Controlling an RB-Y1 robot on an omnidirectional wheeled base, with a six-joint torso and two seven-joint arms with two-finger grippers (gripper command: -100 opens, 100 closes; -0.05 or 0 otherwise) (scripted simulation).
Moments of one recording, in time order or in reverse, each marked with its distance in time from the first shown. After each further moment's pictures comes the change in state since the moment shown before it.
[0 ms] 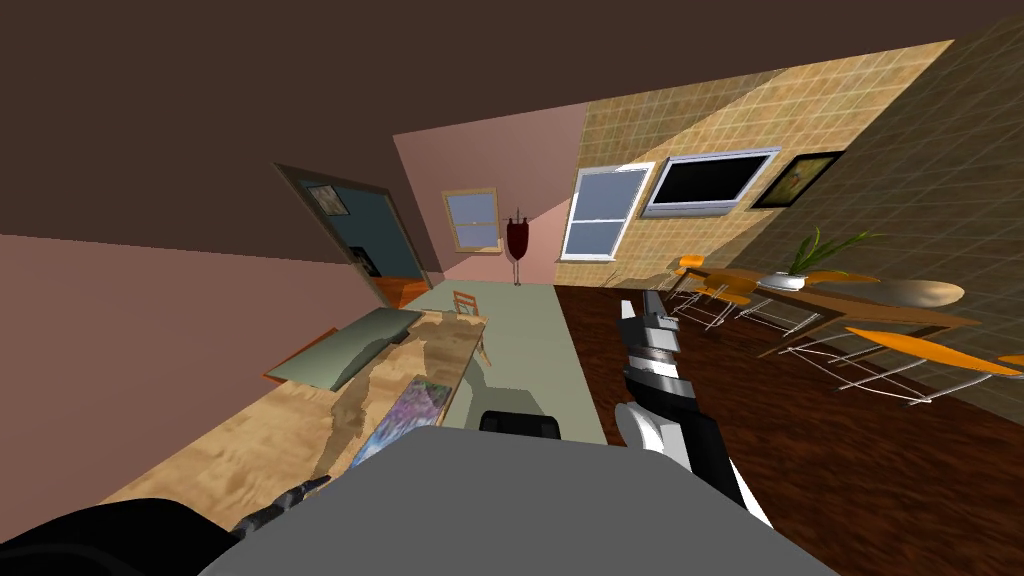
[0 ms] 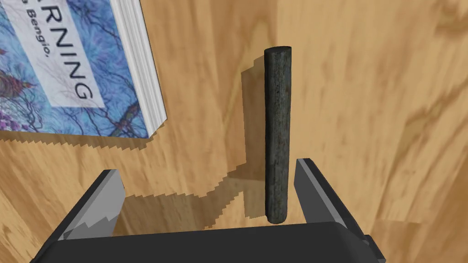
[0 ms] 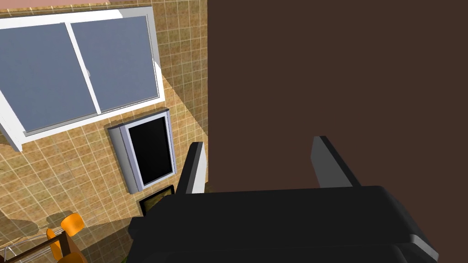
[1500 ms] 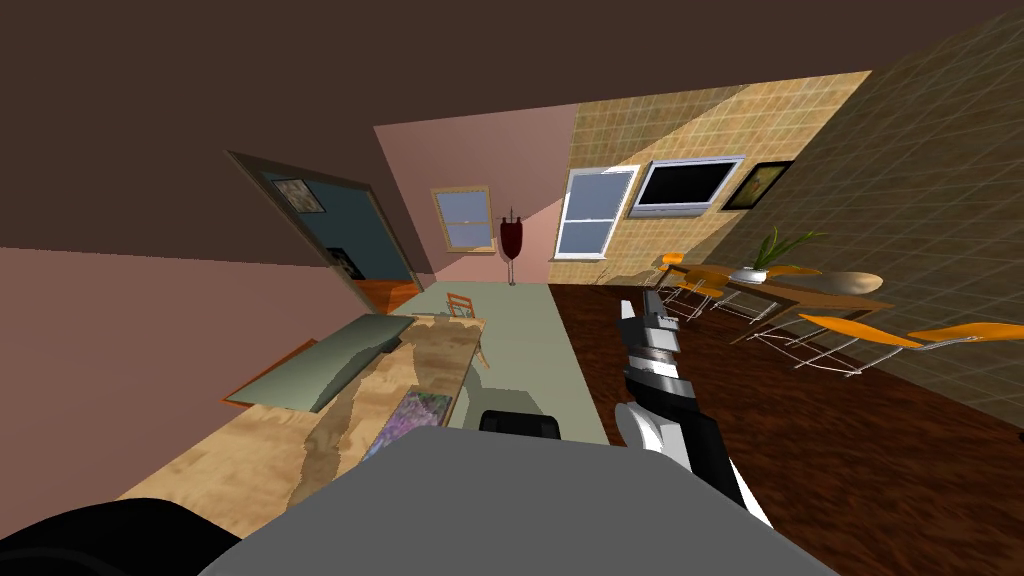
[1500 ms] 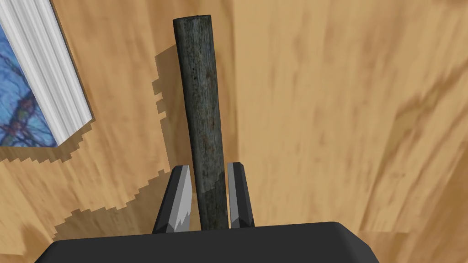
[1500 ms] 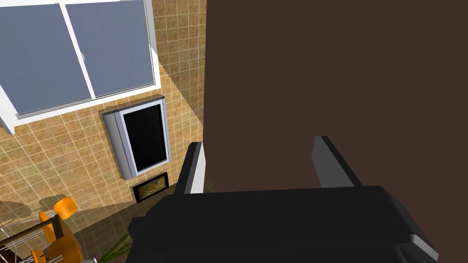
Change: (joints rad) left arm -0.049 -0.113 -0.107 0.121 -0.056 0.043 0.068; right arm 0.000 0.000 0.000 0.000 0.000 0.000 0.000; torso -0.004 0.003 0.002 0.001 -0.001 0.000
